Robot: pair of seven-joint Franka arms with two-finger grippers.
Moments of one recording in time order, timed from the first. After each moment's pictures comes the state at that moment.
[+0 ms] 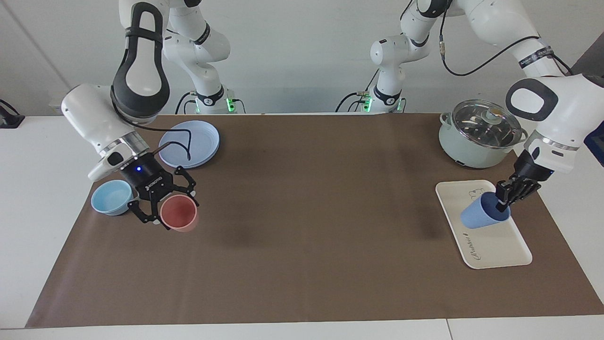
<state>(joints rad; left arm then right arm) 0.22 0.27 -0.05 -1.69 -0.26 2.25 0.20 0.08 0.25 -0.09 -1.82 1.16 2.45 -1.44</state>
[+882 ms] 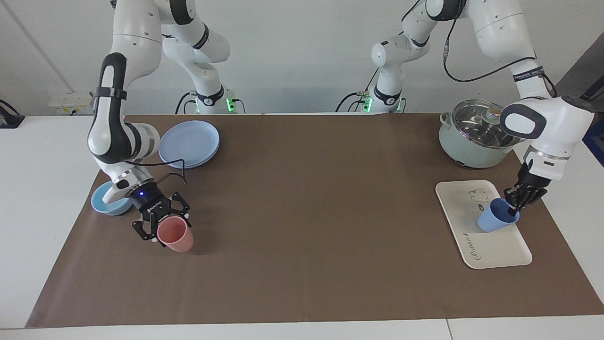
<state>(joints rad) 0.32 0.32 -0.05 -1.86 -0.26 2.52 0.37 -0.05 0.37 -0.09 -2.00 1.74 2.34 -2.16</state>
